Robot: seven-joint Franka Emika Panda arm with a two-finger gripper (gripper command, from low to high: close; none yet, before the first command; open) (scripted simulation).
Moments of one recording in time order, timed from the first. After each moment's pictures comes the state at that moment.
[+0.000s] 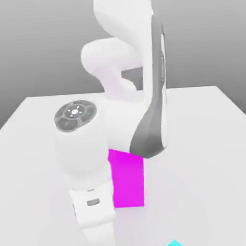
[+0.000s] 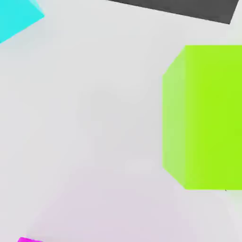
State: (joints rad) arm 0.47 0.39 -0.53 -2.34 0.41 2.54 -1.33
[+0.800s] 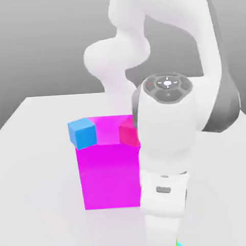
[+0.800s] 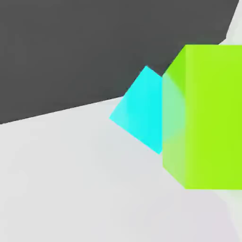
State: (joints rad) arm 0.78 0.33 -0.62 -2.25 0.32 2.48 -0.58
